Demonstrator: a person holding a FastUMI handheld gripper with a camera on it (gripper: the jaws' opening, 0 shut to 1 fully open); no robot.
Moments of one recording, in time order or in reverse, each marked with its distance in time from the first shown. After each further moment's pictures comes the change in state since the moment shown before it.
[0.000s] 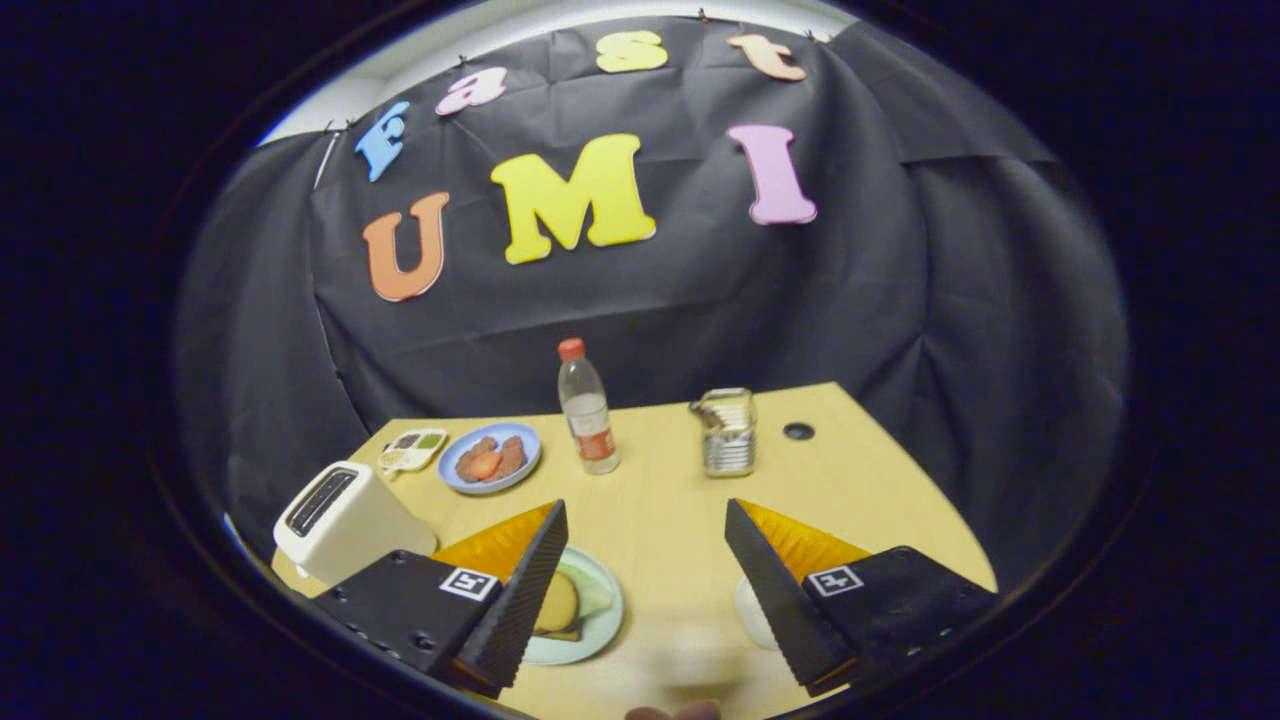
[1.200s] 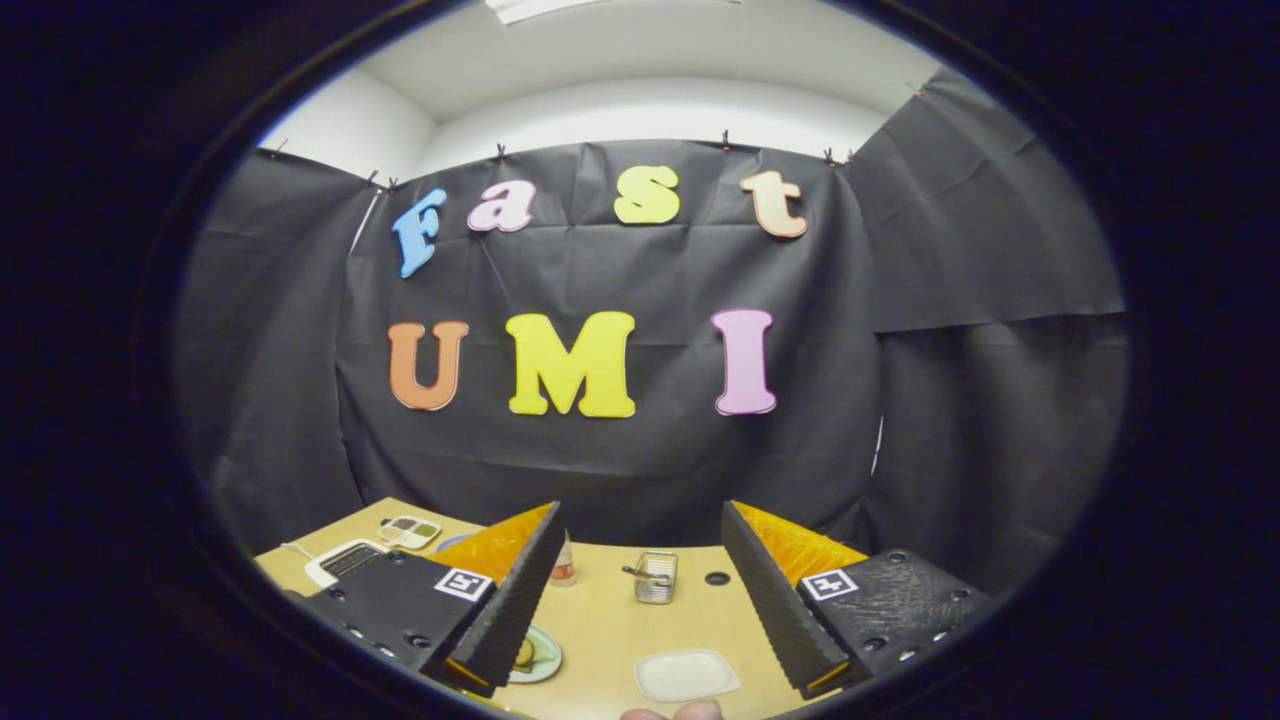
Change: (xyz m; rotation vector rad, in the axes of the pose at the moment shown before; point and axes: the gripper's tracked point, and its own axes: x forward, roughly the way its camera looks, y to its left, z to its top) arm -0.137 -0.019 0.158 -0.093 -0.328 -0.003
